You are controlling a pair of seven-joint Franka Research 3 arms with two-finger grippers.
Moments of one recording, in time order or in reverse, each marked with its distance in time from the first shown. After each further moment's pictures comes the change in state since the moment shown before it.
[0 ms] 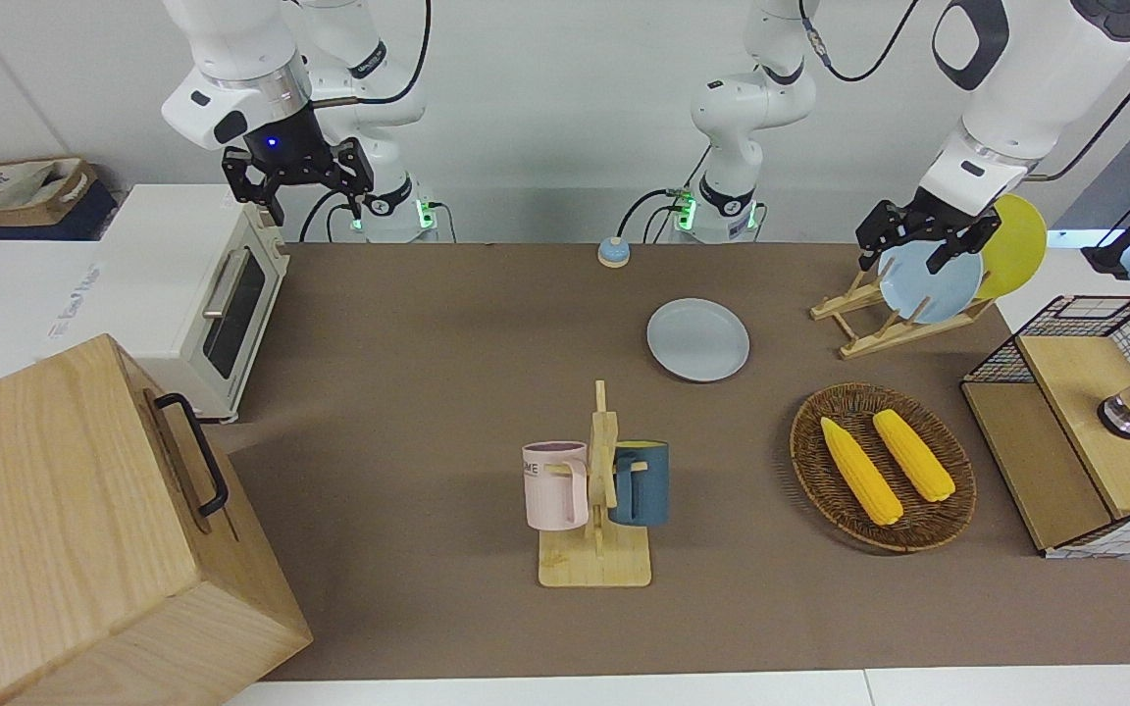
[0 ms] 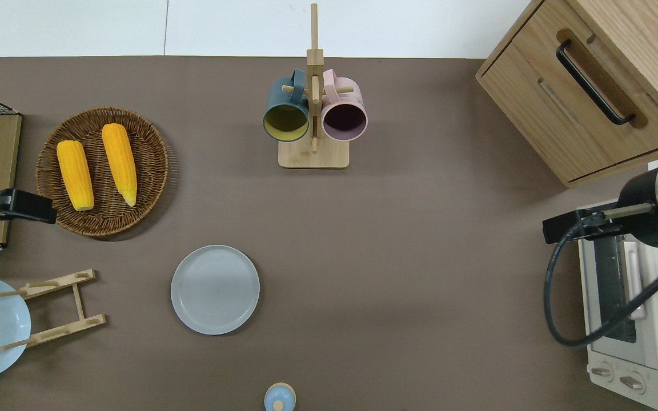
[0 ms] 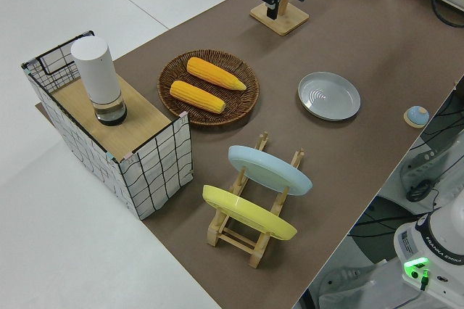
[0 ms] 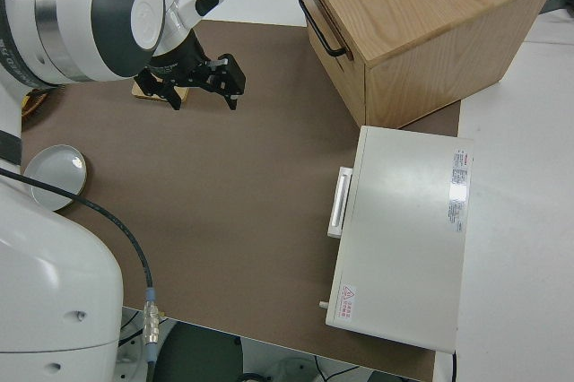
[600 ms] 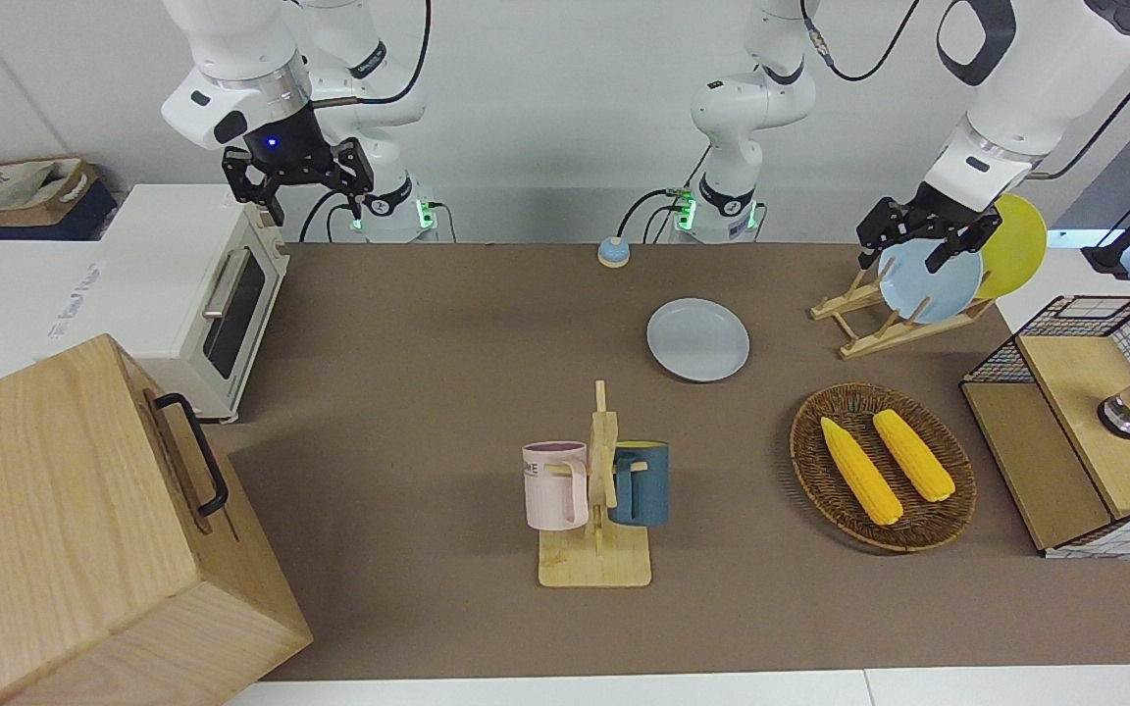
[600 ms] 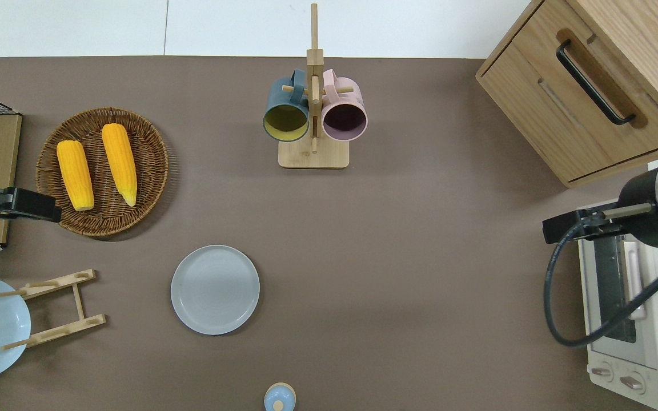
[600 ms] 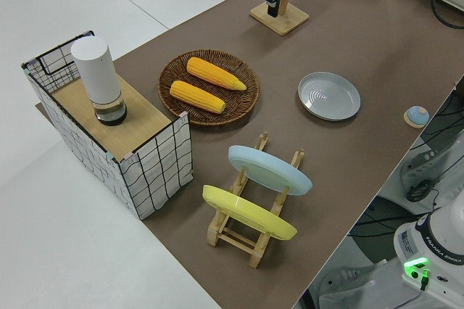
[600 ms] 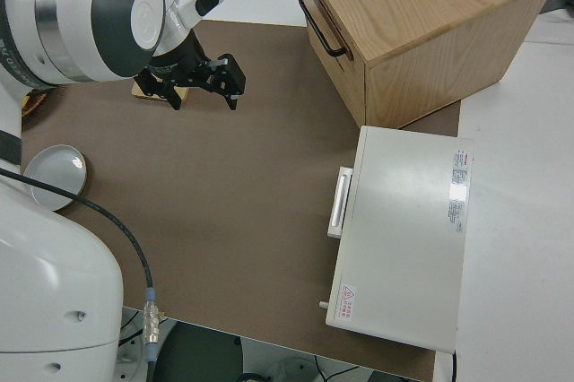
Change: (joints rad) left arm 0.002 0.000 0.004 0.008 -0.027 -0.001 -0.001; right arm 0.000 0.000 0.000 0.000 0.000 0.000 0.000
